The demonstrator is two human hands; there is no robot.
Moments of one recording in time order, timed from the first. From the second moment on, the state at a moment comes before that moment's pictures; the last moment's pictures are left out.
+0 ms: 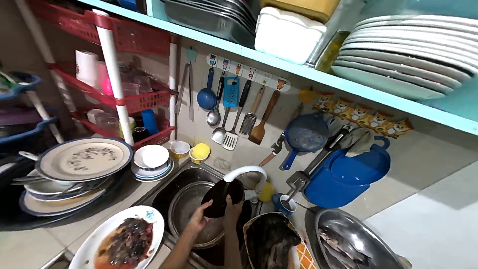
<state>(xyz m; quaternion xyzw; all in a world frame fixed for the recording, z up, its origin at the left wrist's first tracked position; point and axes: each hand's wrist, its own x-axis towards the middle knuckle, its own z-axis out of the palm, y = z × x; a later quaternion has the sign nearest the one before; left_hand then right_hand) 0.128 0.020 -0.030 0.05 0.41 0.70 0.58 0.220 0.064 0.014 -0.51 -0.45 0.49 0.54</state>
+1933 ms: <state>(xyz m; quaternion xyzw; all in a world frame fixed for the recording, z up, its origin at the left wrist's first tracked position) 0.094 -0.032 0.126 0.50 0.83 0.17 0.18 0.326 -0.041 0.001 -0.36 -0.90 0.24 -0.09</state>
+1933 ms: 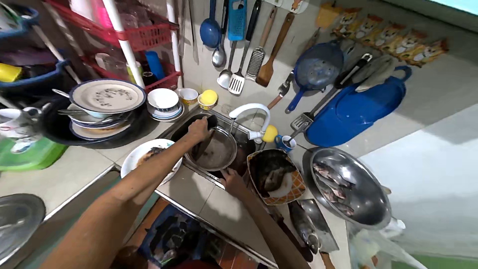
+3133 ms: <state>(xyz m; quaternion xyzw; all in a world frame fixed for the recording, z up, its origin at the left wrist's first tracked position) 0.047 -0.184 0.090 0.33 0.68 0.57 0.31 0.261 -0.100 -0.057 -0.40 -0.88 0.26 0.06</state>
